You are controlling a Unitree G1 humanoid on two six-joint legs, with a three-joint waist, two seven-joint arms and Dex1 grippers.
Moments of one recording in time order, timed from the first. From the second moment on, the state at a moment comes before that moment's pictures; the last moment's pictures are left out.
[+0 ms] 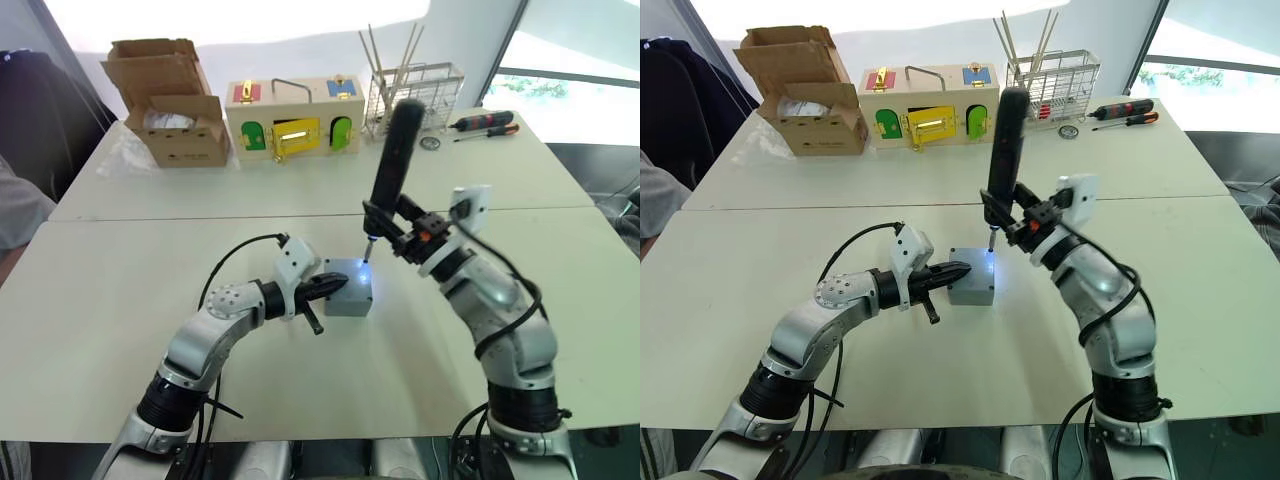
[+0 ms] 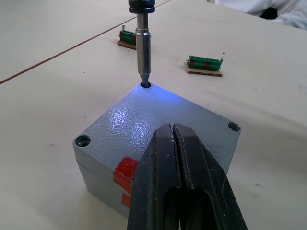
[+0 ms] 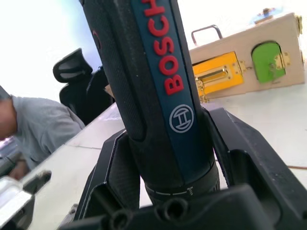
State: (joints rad) left arm -0.32 0.33 -0.26 -0.27 -0.34 0.58 -0.66; right arm -0.37 -0.30 -0.16 -0.39 0.59 0.62 0.39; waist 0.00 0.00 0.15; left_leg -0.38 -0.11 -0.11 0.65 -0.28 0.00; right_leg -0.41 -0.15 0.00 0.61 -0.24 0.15
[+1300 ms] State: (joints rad) left arm -0.39 0.31 -0.38 -0.44 -0.43 0.69 -0.69; right arm -0.43 -1.15 -0.20 0.31 0.67 1.33 0.63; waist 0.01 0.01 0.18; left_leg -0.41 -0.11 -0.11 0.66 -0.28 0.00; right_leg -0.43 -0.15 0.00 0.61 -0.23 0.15
